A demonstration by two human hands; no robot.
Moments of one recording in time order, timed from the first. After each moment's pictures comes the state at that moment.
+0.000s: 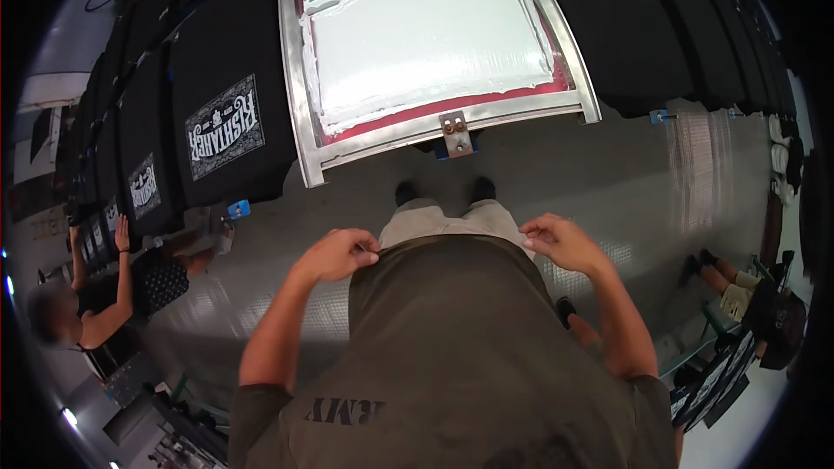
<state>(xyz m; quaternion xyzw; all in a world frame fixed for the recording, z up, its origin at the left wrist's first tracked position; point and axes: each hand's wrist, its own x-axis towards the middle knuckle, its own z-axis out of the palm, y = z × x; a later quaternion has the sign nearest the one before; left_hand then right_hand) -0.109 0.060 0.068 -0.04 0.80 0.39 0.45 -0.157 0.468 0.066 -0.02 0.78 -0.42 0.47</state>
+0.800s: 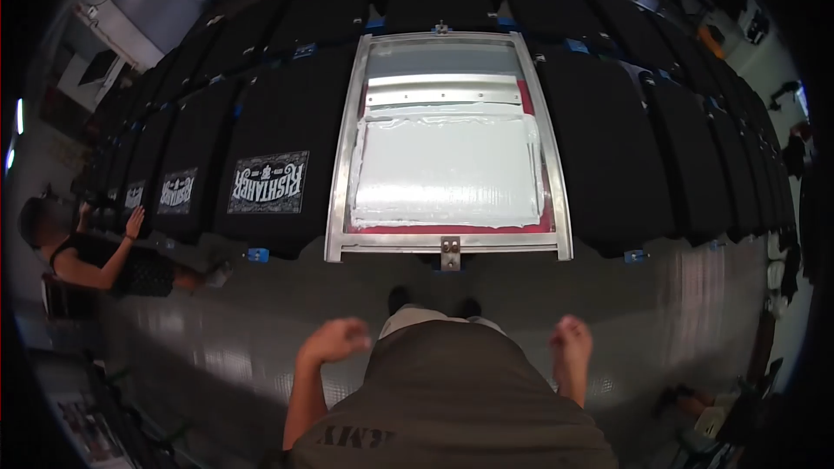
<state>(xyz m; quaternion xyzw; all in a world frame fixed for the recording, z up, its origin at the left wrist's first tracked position) -0.059 0.086 0.077 -0.18 0.80 0.49 0.29 -0.153 0.540 0.043 0.30 0.61 -0.72 0.09</state>
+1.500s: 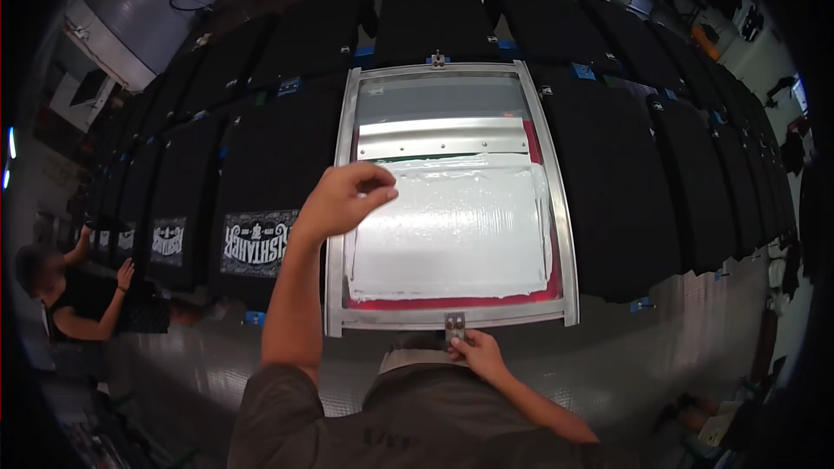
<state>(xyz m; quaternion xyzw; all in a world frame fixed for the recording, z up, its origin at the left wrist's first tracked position) -0.397 0.039 0.196 0.02 0.89 0.46 0.00 -0.245 0.351 -0.006 0.09 0.65 -0.63 0.41</state>
